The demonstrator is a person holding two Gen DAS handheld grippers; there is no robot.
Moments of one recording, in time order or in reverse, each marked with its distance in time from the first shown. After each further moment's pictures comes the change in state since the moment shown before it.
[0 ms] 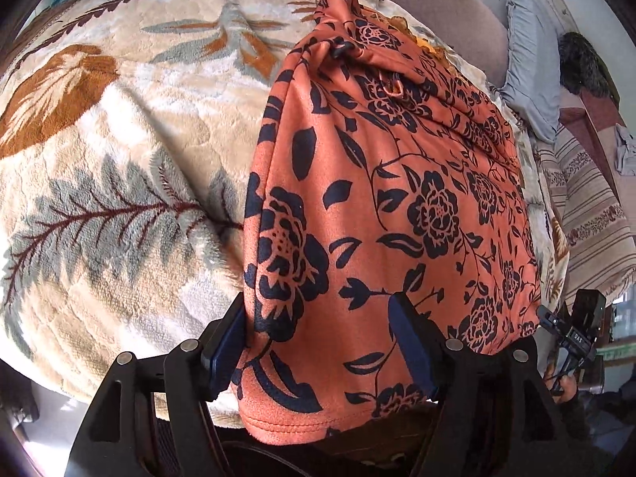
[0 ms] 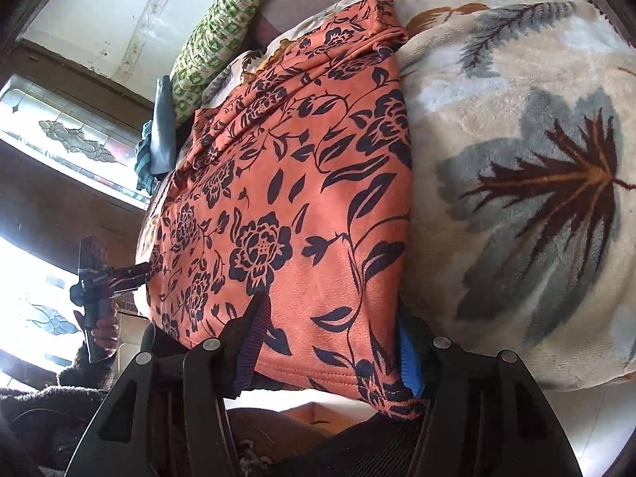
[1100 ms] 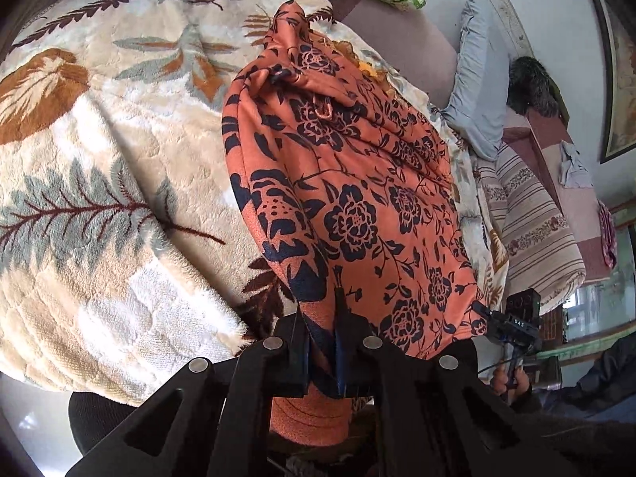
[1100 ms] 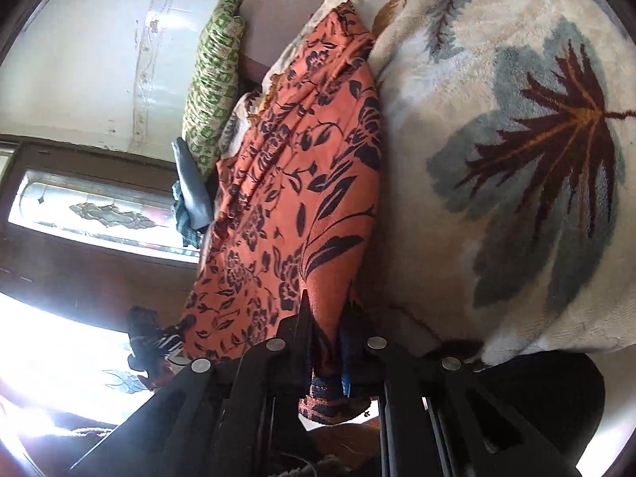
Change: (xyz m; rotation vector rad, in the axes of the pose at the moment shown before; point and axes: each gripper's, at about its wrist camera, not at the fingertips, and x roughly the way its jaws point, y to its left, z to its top) left arm -0.010 -0.009 -0.012 -0.018 -0.054 -0.217; right arm -0.005 -0.030 0.004 0.256 -0.013 0.165
